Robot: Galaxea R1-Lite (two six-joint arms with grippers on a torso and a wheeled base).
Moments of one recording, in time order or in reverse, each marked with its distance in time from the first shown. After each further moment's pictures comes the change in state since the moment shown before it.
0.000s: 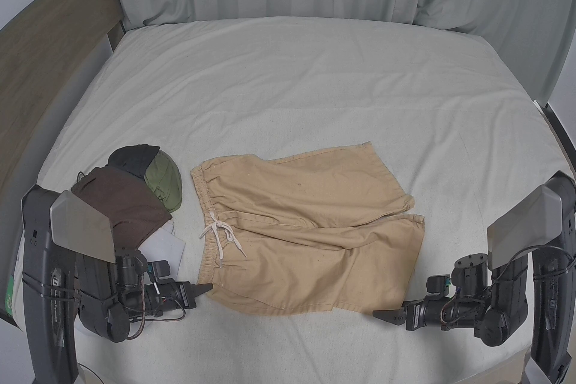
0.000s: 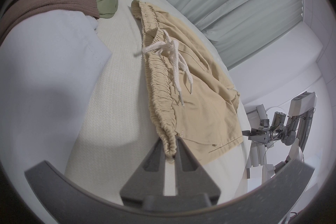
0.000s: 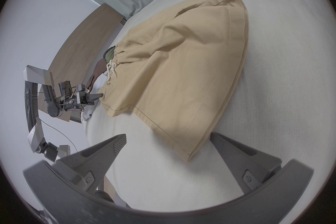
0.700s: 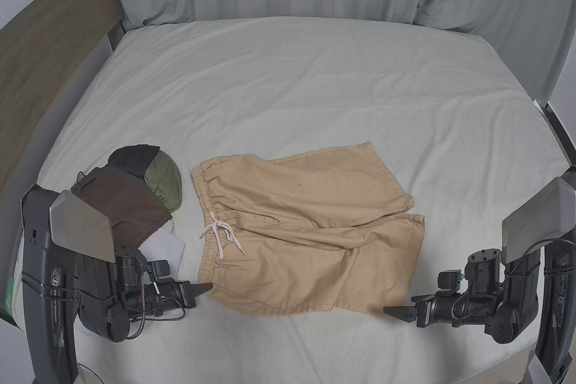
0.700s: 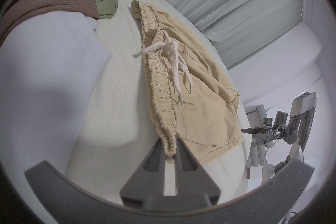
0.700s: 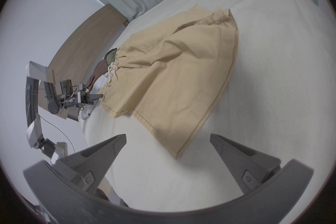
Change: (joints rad) left arm 0.000 -0.003 0.000 0.000 0.000 -0.001; right arm -0.050 -0.066 0.051 0.001 0.004 -0.076
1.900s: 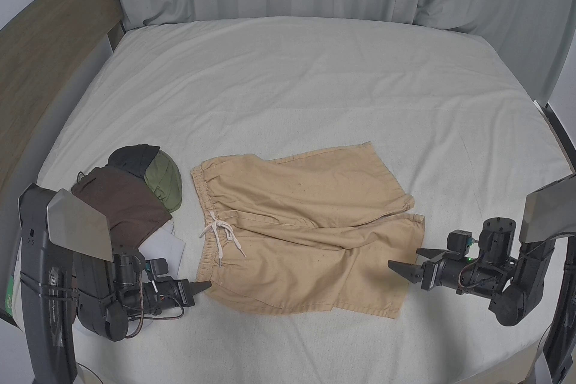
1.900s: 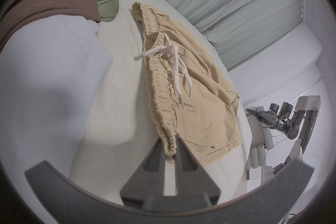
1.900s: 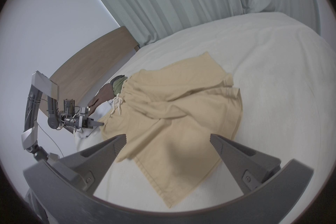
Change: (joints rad) left arm 0.007 -0.012 0.002 0.002 0.000 -0.009; right arm -0.031 -0.145 -0.132 0.000 -0.020 -0.046
